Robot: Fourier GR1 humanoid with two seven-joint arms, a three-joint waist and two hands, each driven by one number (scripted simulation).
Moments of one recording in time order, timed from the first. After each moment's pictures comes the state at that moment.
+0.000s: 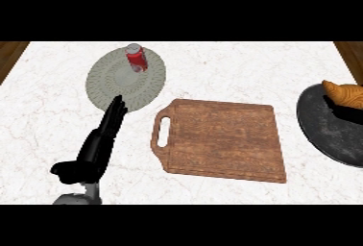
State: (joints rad) left arm -0.03 0.03 -0.13 -1.59 -0.02 0.00 -0.08; right arm -0.38 -0.42 -0.45 -1.05 0.60 -0.39 -0.30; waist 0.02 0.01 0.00
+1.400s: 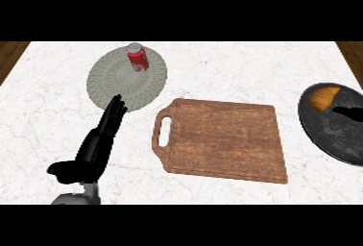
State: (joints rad) left arm -0.03 0.03 -0.12 -1.59 0.00 -0.01 -0.09; right arm -0.69 -0.63 -0.62 -0.29 0.40 0.03 -0.60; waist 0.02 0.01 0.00
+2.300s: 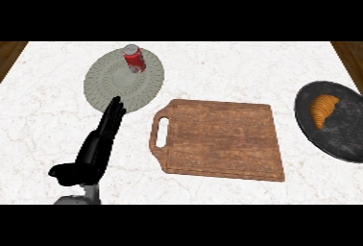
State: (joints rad) left arm -0.02 0.02 -0.12 -1.60 -0.02 0.01 -0.09; right arm -0.43 -0.80 -0.63 -0.29 0.28 0.46 -0.77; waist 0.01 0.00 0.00
